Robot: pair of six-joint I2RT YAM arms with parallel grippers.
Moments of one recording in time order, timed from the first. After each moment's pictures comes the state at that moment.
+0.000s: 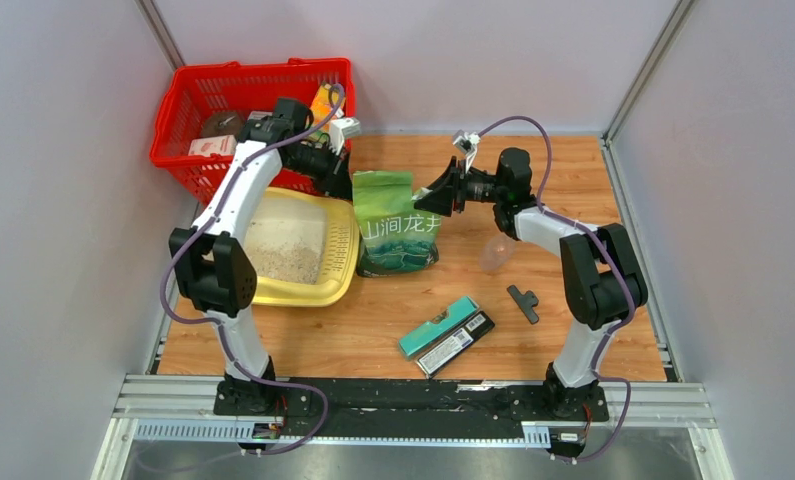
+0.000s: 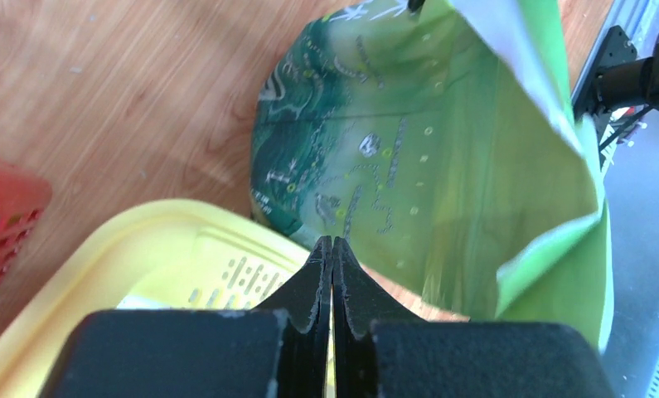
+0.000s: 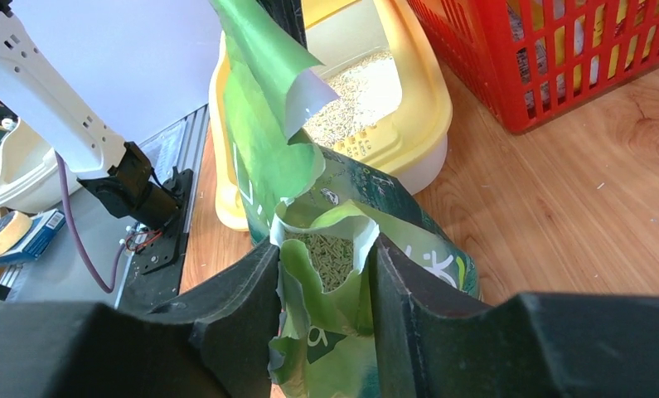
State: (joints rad) left arm -0.21 1.86 1.86 -1.10 0.83 0.45; right arm 0.30 1.81 1.10 0.71 -1.15 0.46
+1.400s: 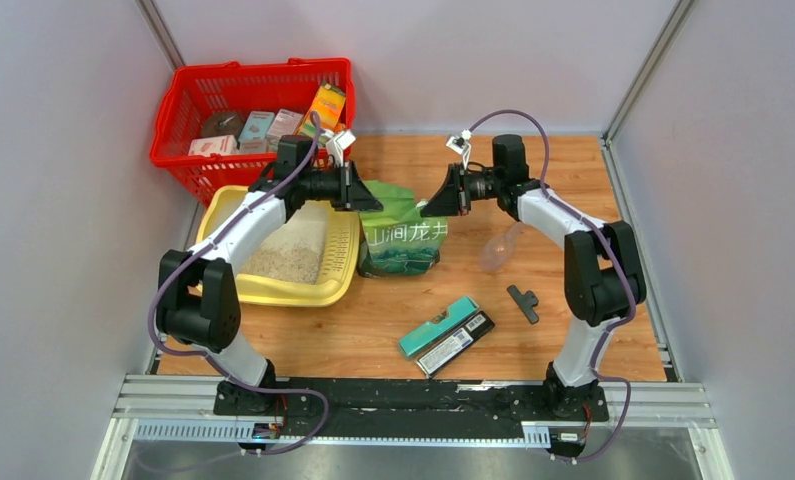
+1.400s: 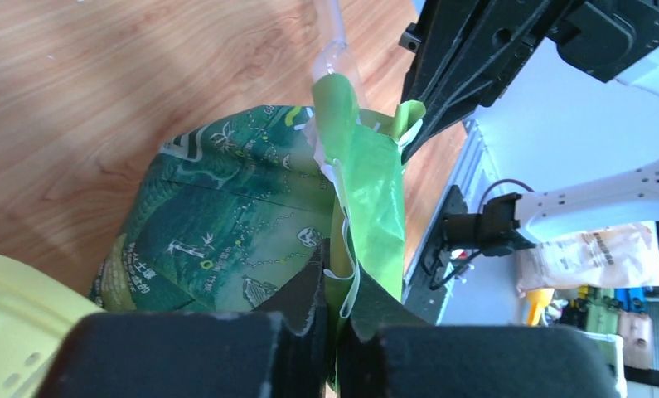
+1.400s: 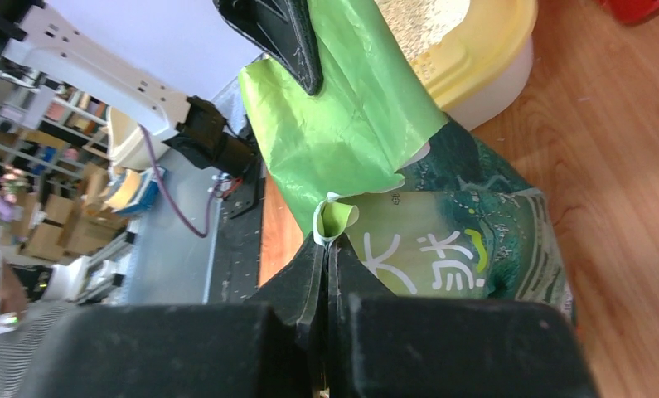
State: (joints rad) left arm -0.25 1.62 1.25 -0.25 0.91 -0.35; right arm 0.27 1.83 1.28 0.11 -1.31 0.24
